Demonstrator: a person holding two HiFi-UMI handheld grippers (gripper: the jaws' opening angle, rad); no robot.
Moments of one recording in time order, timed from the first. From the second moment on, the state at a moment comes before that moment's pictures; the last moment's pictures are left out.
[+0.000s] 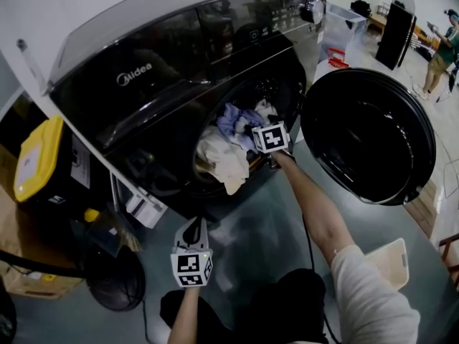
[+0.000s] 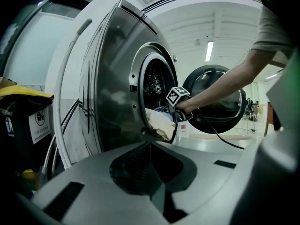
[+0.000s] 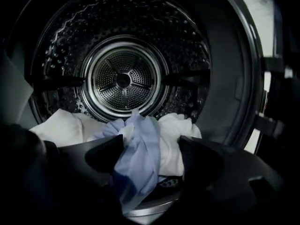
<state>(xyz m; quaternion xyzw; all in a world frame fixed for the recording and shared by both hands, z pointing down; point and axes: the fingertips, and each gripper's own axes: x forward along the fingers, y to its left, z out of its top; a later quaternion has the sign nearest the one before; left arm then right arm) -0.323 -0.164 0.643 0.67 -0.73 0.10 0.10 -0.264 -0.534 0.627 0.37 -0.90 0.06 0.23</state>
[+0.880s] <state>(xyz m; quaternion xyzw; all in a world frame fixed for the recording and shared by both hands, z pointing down) -0.307 -0.171 0.625 0.69 -0.71 0.09 0.08 -0.244 -0.493 0.572 0.36 -0.92 0.06 0.15</state>
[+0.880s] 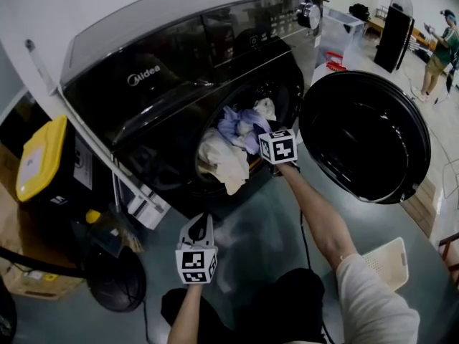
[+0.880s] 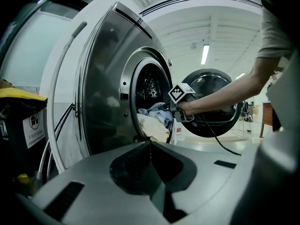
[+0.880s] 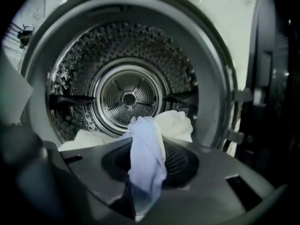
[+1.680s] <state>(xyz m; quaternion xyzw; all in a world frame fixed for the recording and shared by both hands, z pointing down) -0.250 -0.205 0.592 0.74 -0.66 0.08 0.06 -0.137 -0.404 0.479 0.37 -0.93 0.02 0.06</state>
